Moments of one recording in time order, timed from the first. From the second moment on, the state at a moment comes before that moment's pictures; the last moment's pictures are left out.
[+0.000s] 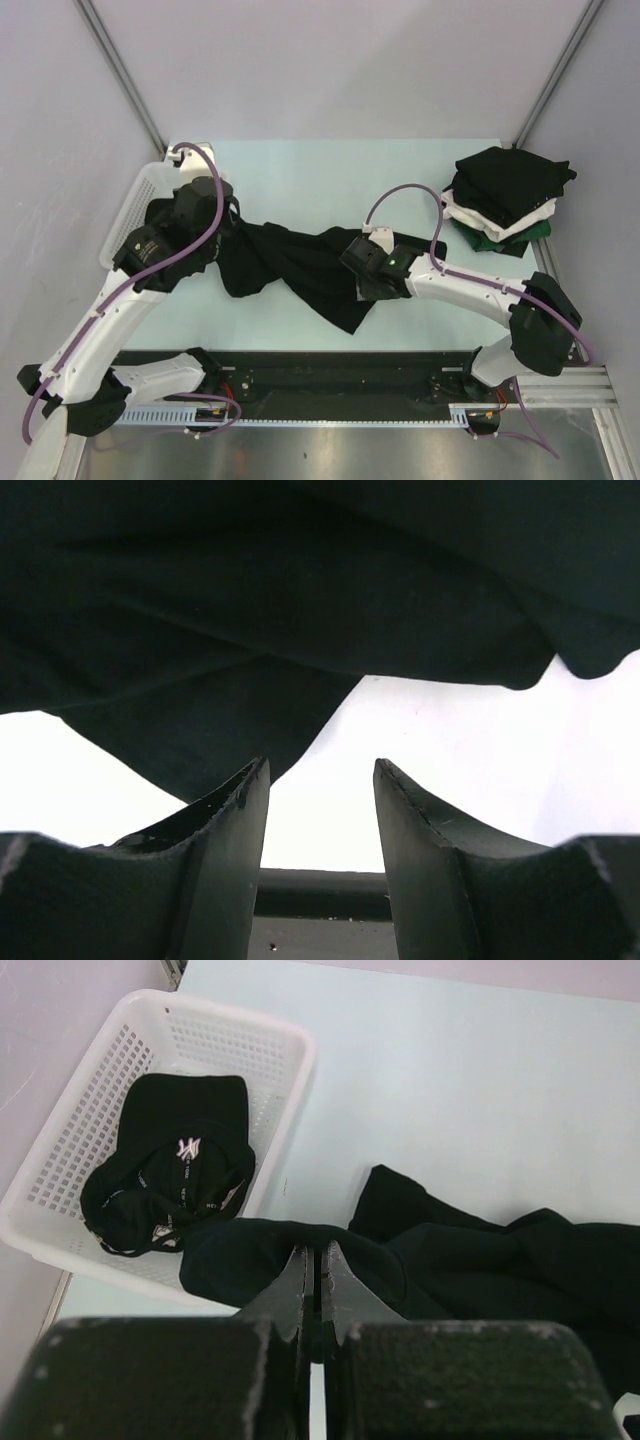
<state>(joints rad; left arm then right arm) -0.69 1.06 1.48 -0.98 -0.80 -0.42 0.95 1.48 1.05 -0.77 0.38 0.83</state>
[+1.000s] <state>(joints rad) -0.69 1.08 1.53 -1.01 -0.78 -0.40 1.07 1.57 0.94 -0.62 0.27 0.89</state>
